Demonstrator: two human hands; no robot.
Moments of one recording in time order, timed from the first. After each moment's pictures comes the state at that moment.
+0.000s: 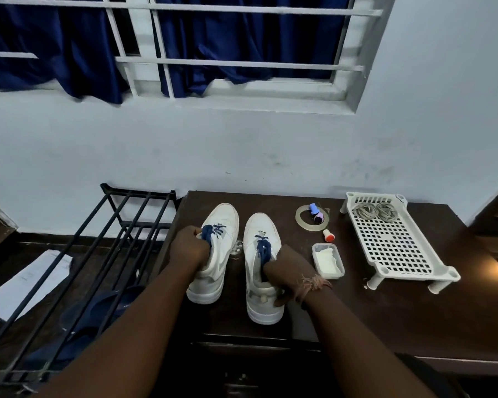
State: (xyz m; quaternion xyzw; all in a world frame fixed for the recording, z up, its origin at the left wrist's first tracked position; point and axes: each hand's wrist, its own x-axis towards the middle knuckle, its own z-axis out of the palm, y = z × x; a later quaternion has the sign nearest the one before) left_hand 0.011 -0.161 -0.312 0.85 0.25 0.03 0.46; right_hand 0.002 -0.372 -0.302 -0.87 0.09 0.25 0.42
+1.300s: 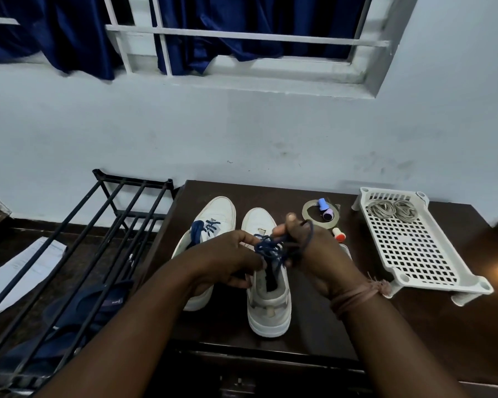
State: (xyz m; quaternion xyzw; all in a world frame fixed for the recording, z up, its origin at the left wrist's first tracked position) left_hand 0.001 -0.212 -0.287 0.72 0.10 -0.29 0.62; right_hand 0.024 -0.396 -0.295 -0.70 0.03 0.15 0.70
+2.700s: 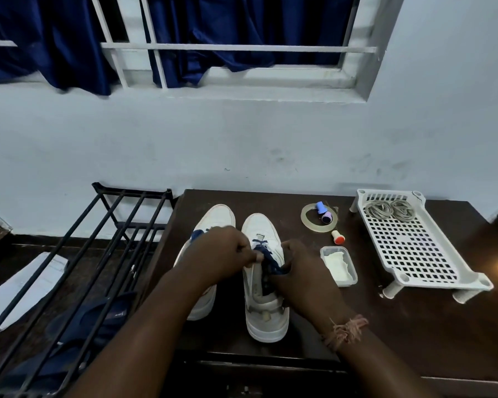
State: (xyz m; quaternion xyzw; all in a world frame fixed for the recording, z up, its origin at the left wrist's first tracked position) left_hand 0.014 -0.207 -0.276 0.96 -0.07 -0.07 0.25; right_hand -0.009 -0.388 -0.310 -0.92 -0.01 0.06 0.38
